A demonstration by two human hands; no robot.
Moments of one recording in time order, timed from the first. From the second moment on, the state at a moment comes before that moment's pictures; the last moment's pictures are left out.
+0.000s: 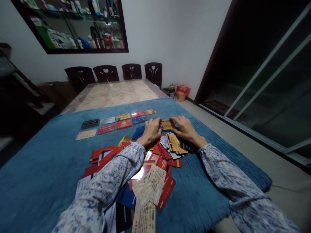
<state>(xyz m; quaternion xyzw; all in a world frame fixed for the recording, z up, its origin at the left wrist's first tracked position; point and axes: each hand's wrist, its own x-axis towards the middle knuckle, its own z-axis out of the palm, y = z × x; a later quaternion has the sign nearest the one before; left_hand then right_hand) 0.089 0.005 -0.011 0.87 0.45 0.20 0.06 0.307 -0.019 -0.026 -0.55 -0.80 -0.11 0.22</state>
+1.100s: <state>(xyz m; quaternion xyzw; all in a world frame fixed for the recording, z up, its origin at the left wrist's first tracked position) 0.013 0.000 0.025 0.87 0.46 0.15 -0.03 0.250 0.001 0.016 -0.47 -0.87 -0.12 0.13</state>
